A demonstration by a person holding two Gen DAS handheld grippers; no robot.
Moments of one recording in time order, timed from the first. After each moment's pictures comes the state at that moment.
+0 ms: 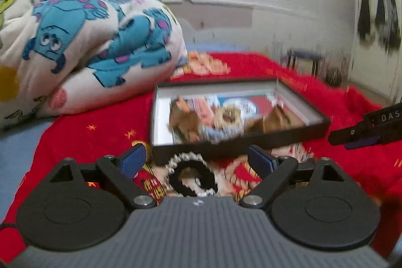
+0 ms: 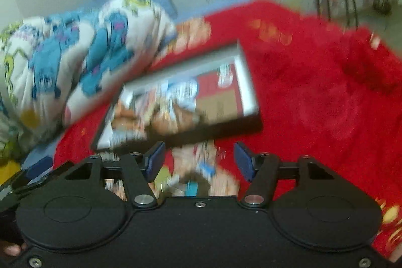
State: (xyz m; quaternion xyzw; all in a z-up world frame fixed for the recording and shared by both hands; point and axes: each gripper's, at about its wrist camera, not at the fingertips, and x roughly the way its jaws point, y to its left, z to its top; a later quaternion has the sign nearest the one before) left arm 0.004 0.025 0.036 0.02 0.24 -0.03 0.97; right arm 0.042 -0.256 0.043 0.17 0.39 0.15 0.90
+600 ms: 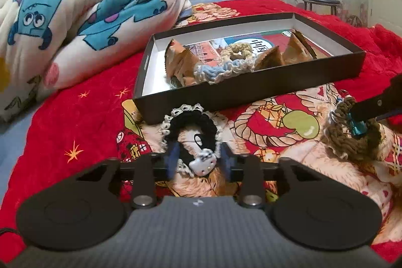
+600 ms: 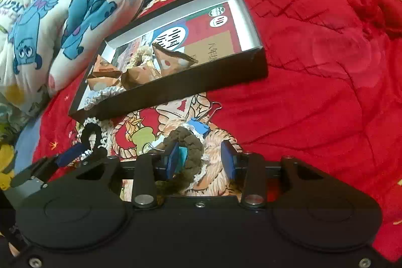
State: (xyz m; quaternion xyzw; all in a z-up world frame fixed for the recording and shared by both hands) left arm 0.032 -0.005 -0.021 0.09 0.32 0.03 0.94; right arm 0.060 -0.239 0.003 0.15 0.45 0.14 0.87
